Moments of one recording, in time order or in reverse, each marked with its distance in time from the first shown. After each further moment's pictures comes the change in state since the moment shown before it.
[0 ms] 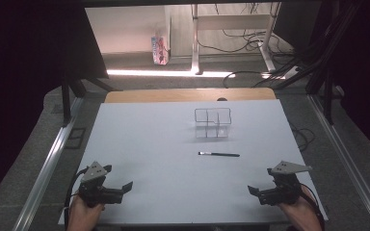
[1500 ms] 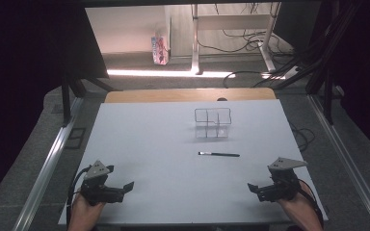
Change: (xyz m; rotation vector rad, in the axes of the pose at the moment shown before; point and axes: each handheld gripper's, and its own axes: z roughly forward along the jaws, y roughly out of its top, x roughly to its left) left arm 0.003 0.001 0.006 0.045 -0.015 -0.013; right arm -0.002 0.011 0.004 0.056 -0.040 -0.035
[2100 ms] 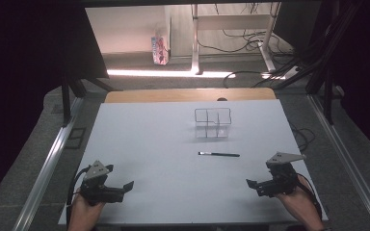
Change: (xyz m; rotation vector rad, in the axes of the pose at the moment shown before) left arm -0.002 0.001 -0.002 -0.013 0.016 0.010; right arm -0.007 0.012 0.003 0.015 0.030 0.014
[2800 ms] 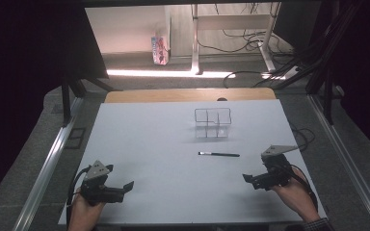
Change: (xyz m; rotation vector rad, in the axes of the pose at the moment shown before) left arm -0.001 0.000 0.000 0.002 0.007 0.007; right arm -0.003 0.022 0.010 0.055 0.008 -0.022
